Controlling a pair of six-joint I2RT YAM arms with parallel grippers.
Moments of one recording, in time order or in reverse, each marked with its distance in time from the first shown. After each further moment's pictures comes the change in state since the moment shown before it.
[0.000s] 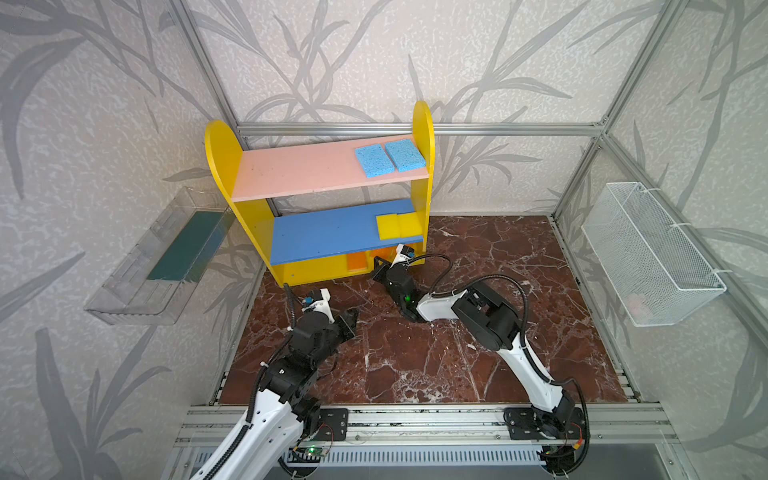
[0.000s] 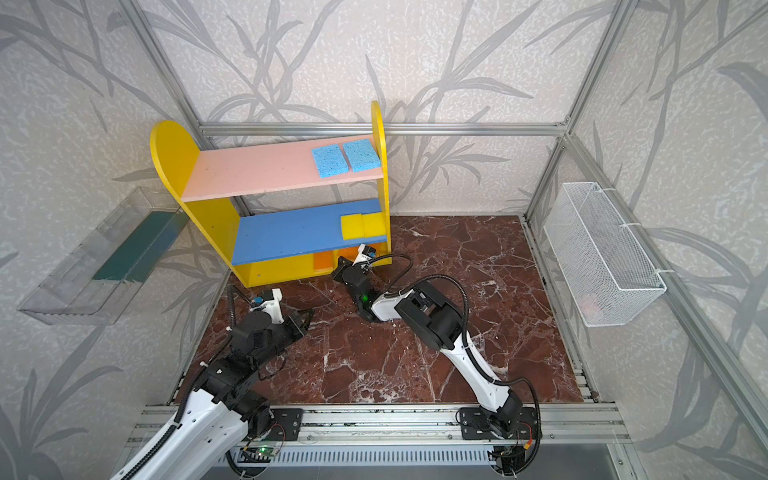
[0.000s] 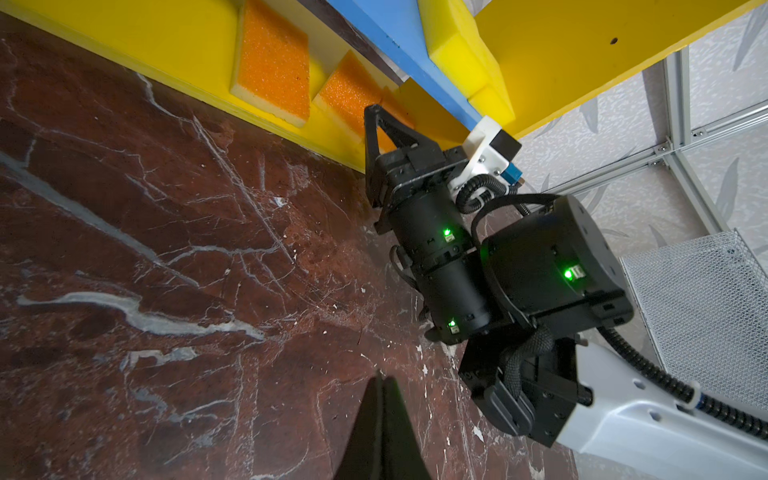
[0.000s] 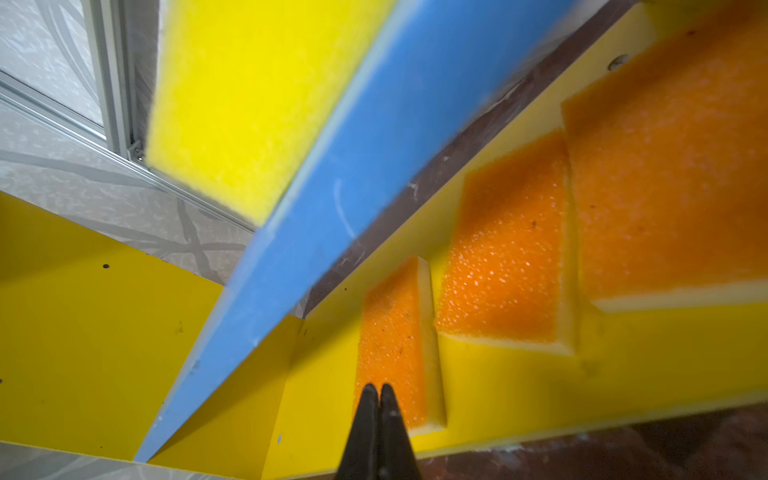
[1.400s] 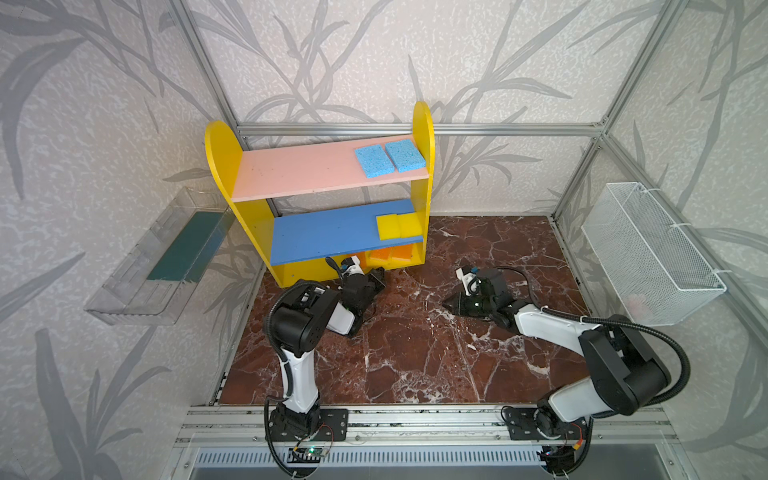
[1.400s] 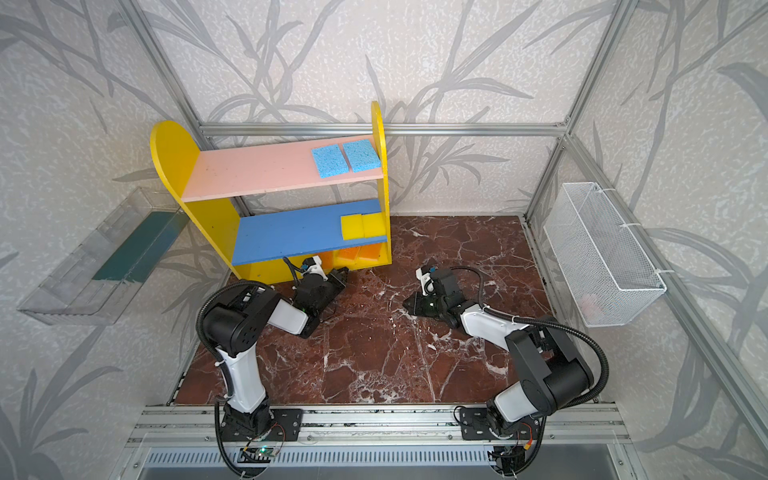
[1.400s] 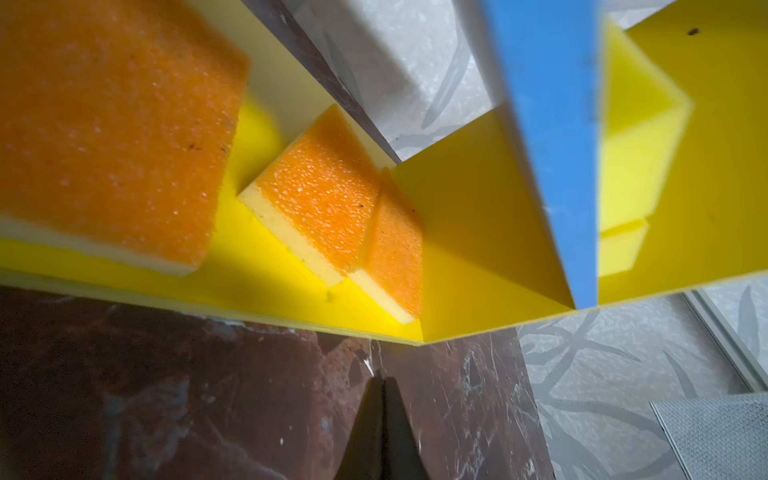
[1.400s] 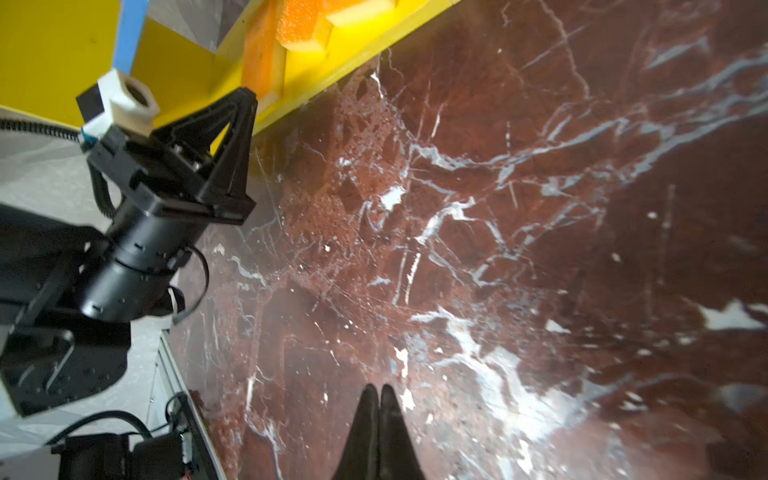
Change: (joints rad) left arm 0.034 1.364 0.217 1.363 -0.053 -0.106; right arm -0.359 -0.900 -0.850 -0.627 -0.821 -0.328
